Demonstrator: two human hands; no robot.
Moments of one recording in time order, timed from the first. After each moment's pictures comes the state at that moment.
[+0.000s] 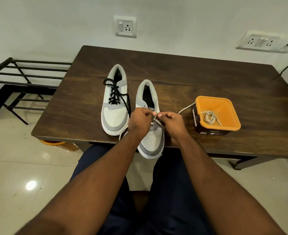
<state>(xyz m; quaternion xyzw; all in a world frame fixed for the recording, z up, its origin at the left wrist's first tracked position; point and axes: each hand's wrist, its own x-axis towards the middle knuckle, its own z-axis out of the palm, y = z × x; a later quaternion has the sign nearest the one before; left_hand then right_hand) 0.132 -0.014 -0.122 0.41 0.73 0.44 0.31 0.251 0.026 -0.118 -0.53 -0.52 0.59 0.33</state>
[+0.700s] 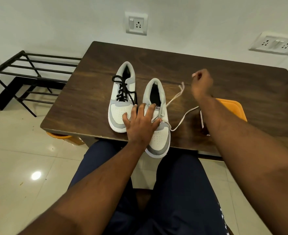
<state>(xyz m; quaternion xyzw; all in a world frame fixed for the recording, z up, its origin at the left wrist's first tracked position) 0.135 -0.045 -0.139 0.52 0.83 0.22 -0.01 0.252 0.153 -0.061 -0.62 -0.66 0.22 0.36</state>
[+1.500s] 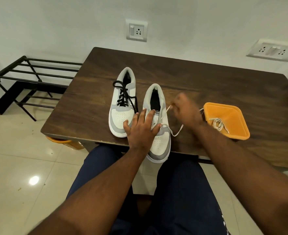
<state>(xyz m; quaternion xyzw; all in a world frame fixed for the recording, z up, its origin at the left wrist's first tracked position) 0.138 -0.042 -0.152 0.50 0.82 0.27 -0.04 0.261 0.094 -0.092 -0.39 -0.90 0.09 0.17</state>
